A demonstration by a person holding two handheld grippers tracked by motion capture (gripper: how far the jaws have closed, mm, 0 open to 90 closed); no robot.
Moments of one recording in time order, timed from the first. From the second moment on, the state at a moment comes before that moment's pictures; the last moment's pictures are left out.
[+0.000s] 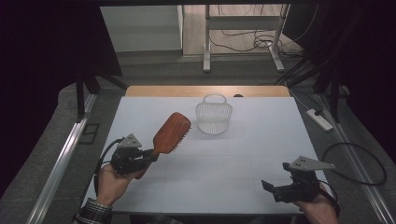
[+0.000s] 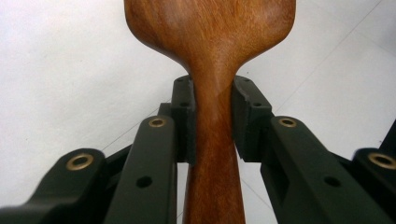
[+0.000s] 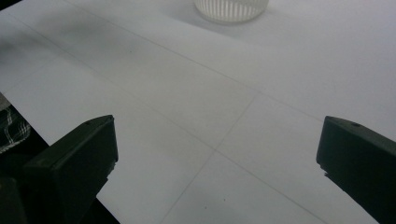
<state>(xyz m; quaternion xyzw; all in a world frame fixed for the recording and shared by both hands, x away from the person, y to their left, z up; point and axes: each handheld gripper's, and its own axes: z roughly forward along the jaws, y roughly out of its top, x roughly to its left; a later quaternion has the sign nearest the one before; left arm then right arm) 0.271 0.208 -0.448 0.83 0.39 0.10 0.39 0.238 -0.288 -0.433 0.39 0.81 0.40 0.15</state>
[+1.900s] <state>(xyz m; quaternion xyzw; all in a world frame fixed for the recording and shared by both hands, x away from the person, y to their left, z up) 0.278 0.170 -0.436 0.83 0.35 0.09 0.43 0.311 -0.209 -0.403 0.37 0.79 0.48 0.05</state>
